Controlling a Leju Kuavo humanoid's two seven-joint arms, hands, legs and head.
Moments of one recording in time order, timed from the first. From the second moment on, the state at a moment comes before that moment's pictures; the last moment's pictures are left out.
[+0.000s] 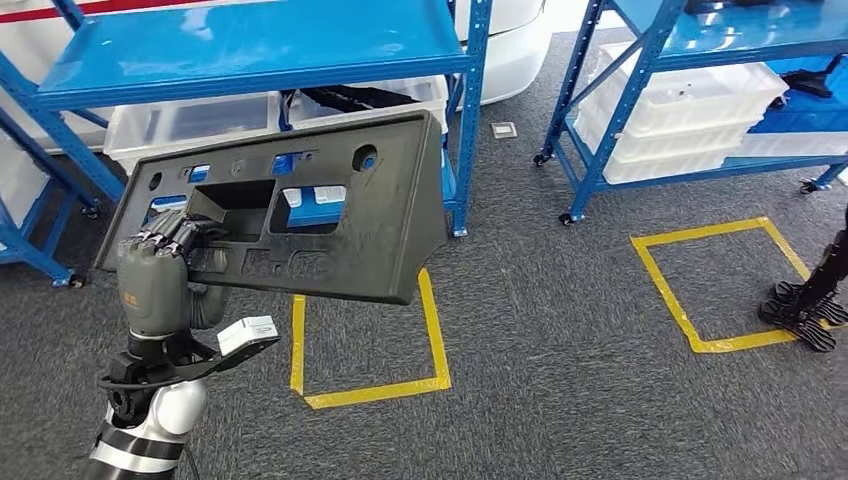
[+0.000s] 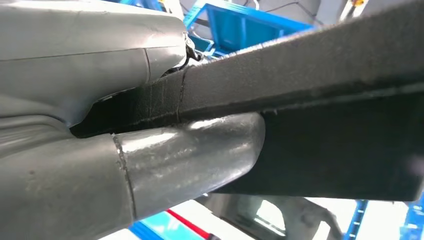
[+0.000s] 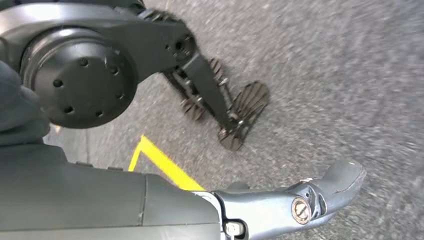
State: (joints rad) left arm -0.15 0.08 -0.21 -1.49 -1.06 0.65 -0.39; right arm -0.07 0.08 -1.31 -0.26 0.56 -0.06 -0.33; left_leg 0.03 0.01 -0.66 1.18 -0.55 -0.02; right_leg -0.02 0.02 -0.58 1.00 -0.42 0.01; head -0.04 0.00
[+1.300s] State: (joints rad) left arm -0.13 0.06 -0.21 -1.48 -1.06 0.70 -0.51; right arm -0.06 0.11 -1.31 -0.26 0.58 -0.07 -0.33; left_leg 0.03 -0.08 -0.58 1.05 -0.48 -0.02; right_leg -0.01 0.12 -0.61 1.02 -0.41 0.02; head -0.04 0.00
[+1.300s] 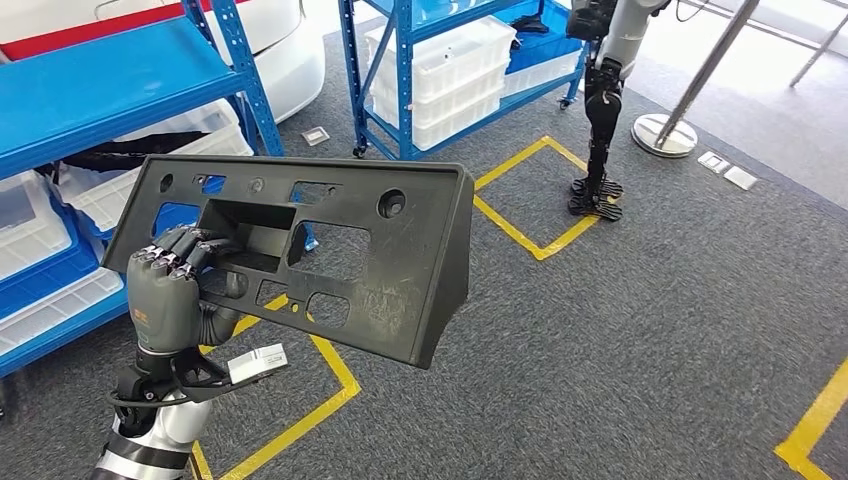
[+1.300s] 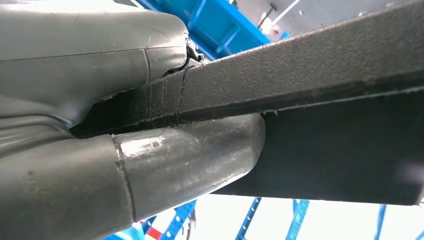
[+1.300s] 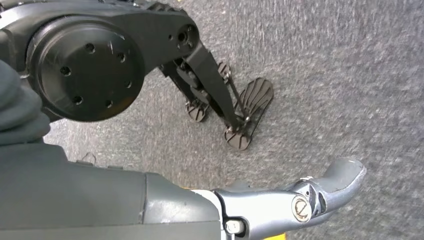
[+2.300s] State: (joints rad) left arm -0.12 0.07 -0.20 -1.49 -1.13 0.70 -0.52; right arm -0.07 0.10 -1.31 -0.26 0.59 -0.06 -0.34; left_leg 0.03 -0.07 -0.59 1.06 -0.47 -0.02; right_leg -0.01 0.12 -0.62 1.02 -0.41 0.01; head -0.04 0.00
